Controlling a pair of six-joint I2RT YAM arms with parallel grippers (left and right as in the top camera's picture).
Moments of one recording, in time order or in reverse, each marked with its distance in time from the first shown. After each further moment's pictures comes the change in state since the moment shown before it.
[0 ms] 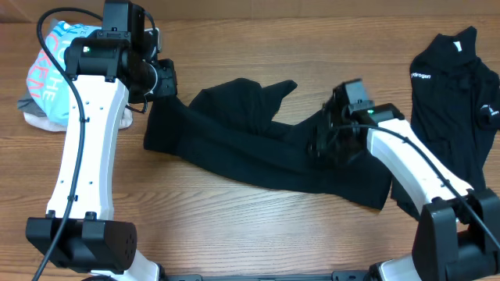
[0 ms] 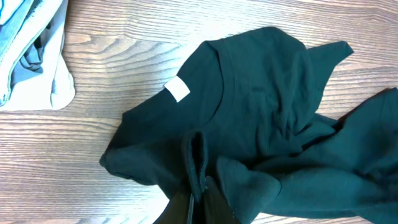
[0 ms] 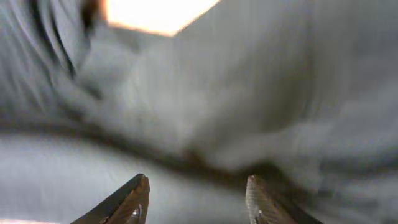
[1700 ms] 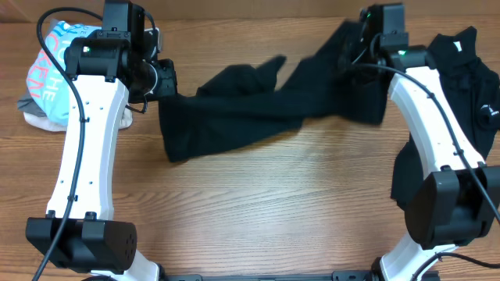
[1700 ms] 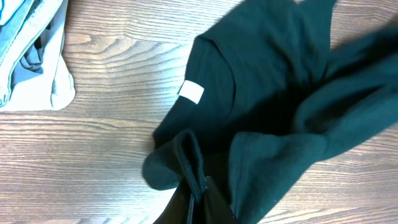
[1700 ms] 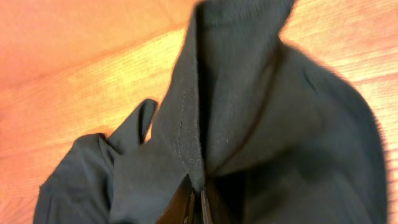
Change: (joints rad) left arm 0.000 0.000 0.000 0.000 0.000 0.004; right arm -0.146 0.208 0.550 0.119 0.157 0.050
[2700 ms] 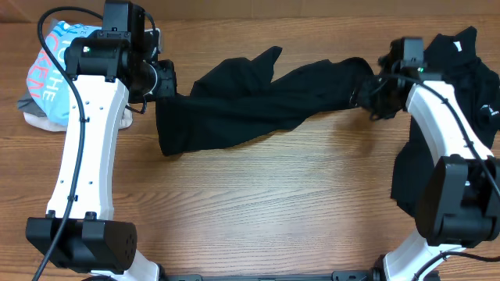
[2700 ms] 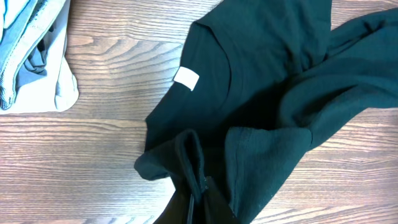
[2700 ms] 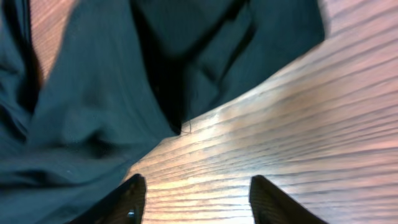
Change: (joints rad) left arm 0.000 0.000 0.000 -0.004 -0.008 0.023; right arm -0.144 0.003 -0.263 -0.121 -0.168 0.006
